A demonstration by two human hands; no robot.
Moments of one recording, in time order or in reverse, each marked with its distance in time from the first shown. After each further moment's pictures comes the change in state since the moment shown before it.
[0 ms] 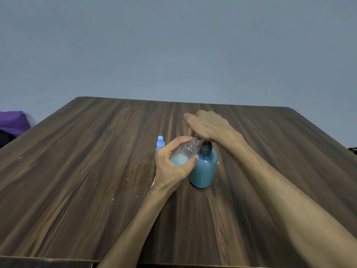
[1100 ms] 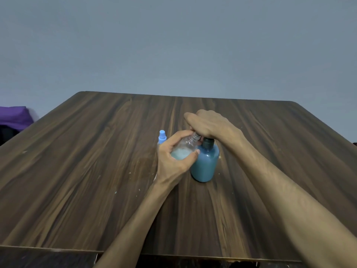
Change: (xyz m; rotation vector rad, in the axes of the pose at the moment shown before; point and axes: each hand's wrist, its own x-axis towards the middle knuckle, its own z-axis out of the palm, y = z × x) left_hand -0.001 -0.002 0.001 -0.028 0.009 -0.038; right_hand -0.004 -0.001 0.002 -0.008 -0.045 0.016
